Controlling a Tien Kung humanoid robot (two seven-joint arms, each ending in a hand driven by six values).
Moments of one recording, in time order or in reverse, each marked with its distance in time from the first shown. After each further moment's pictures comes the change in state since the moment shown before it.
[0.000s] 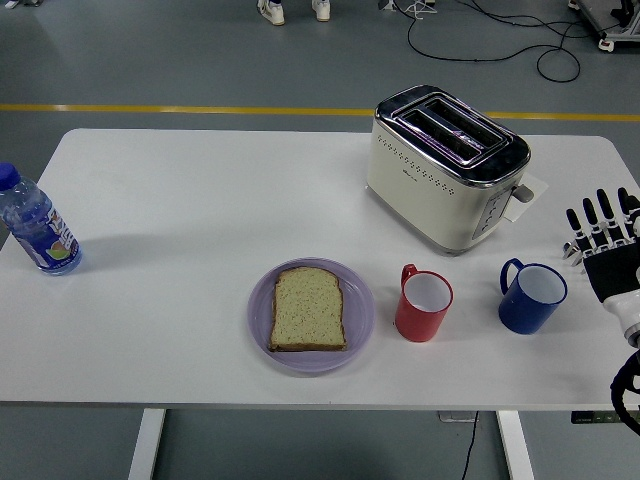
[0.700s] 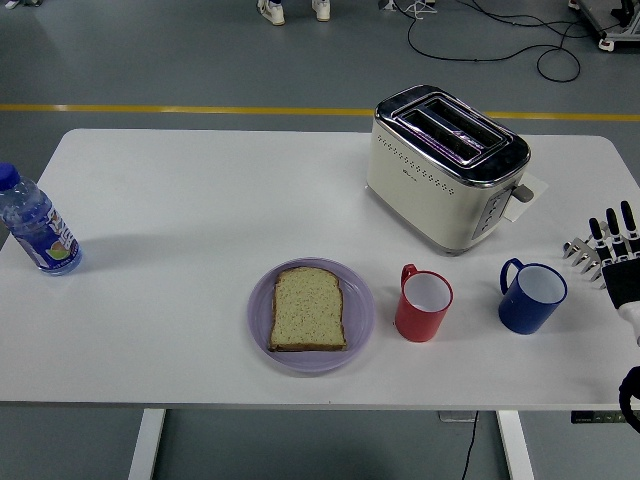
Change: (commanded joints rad) left arm -0.012 0.000 -0.013 -0.003 0.005 0.000 0.000; right arm 0.016 0.013 0.049 -0.101 0.041 0.015 0.024
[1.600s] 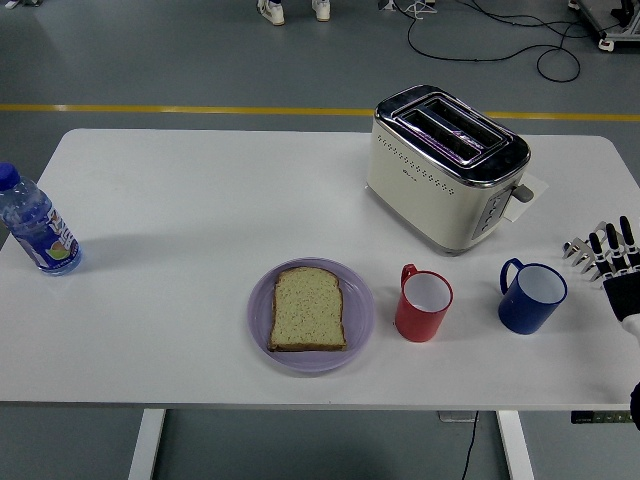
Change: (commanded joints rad) left arm -0.004 0.000 -0.001 -0.001 0.000 -0.001 0.000; right arm -0.001 0.010 0.060 -0.063 -0.015 0.060 -0.104
